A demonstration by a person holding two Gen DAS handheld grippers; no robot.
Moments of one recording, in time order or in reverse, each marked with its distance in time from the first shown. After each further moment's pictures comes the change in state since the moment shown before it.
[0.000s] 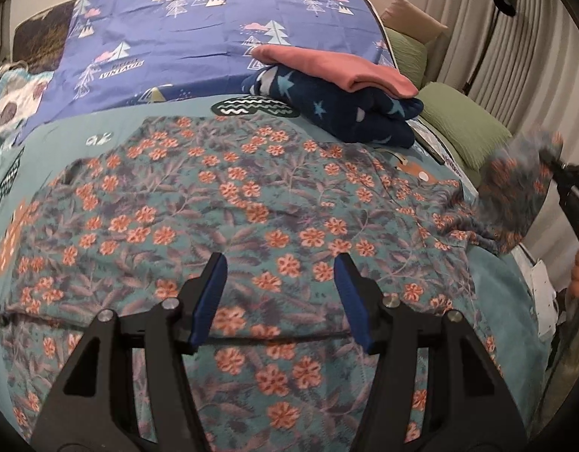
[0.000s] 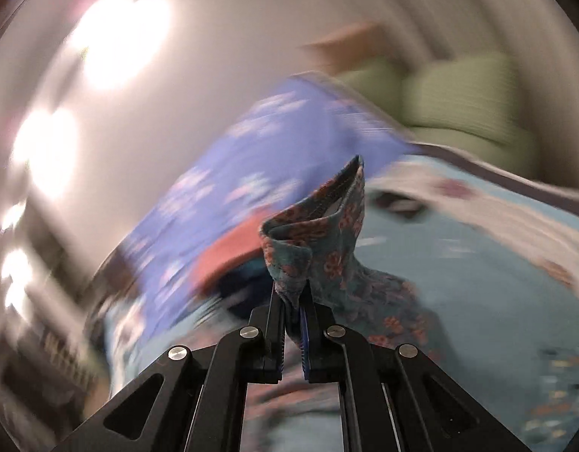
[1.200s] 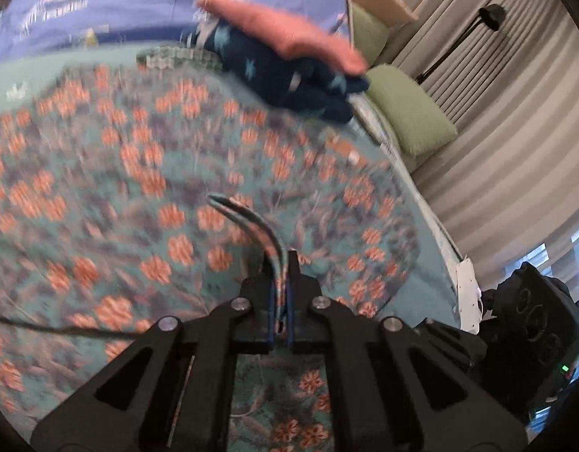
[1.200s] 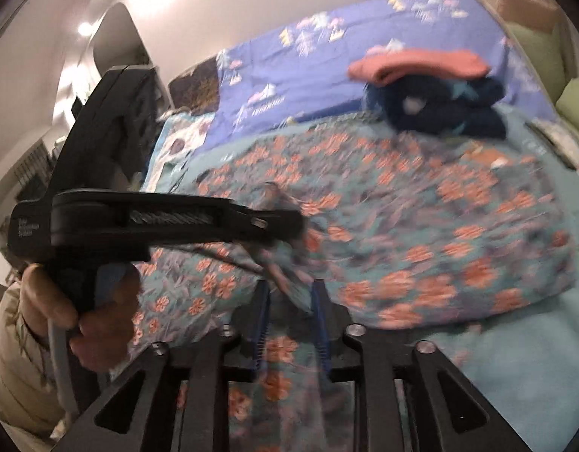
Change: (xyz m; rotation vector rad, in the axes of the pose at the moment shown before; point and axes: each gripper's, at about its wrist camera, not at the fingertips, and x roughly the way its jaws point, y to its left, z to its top) left arm 0.012 -0.023 0.025 -0.079 0.160 -0.309; right arm 0.051 0.115 -0.153 -0.404 0.432 0.125
